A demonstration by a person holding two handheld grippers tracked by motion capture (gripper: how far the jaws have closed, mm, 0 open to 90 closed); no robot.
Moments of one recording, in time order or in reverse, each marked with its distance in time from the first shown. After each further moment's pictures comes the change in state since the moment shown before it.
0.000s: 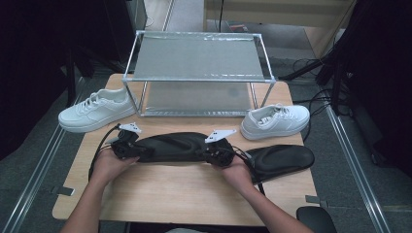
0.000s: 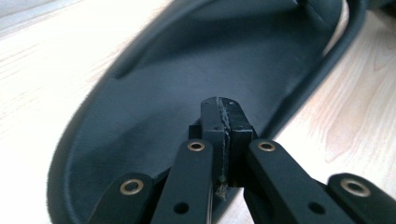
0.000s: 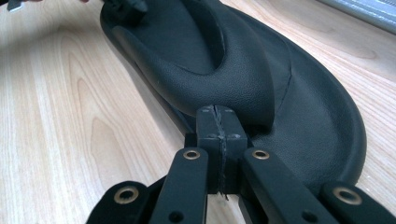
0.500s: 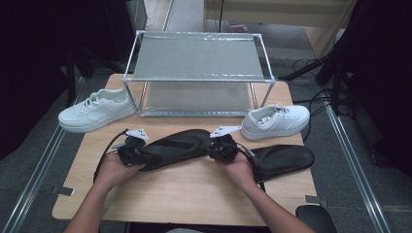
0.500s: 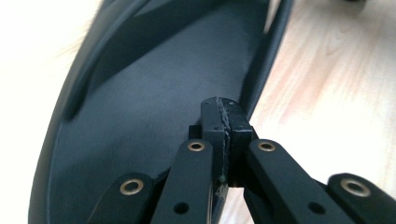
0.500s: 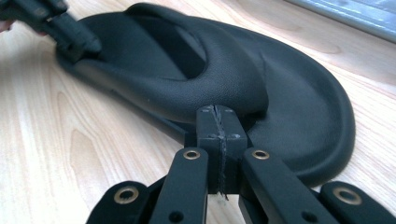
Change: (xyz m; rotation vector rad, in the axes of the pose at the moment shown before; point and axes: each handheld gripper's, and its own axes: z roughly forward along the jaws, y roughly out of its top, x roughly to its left) left arm -0.030 0.003 0.011 0.041 -0.092 0.062; right arm -0.016 -0.001 -0.004 -0.018 -0.033 0.067
